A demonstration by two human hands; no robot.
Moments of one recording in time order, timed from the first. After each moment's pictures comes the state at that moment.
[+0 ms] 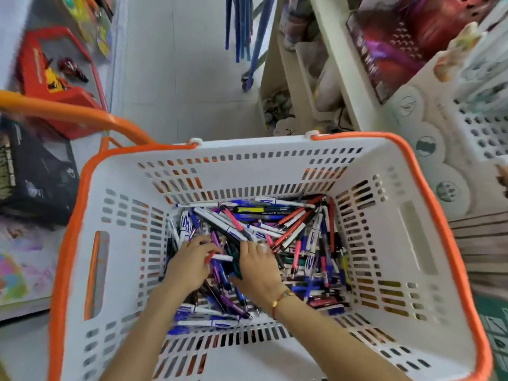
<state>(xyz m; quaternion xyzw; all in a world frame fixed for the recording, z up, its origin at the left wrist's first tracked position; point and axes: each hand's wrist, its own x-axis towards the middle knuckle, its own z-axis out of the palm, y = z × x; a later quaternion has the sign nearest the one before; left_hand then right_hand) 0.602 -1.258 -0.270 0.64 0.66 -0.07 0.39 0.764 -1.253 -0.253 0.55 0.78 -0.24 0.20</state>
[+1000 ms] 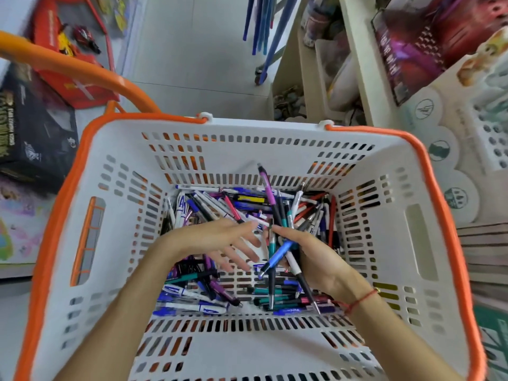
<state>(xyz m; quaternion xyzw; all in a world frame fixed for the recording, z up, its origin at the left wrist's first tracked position) 0.634 -1.232 -0.168 0.41 0.51 0.01 0.76 0.833 -1.231 -0.160 0.60 0.24 -0.75 -0.11</state>
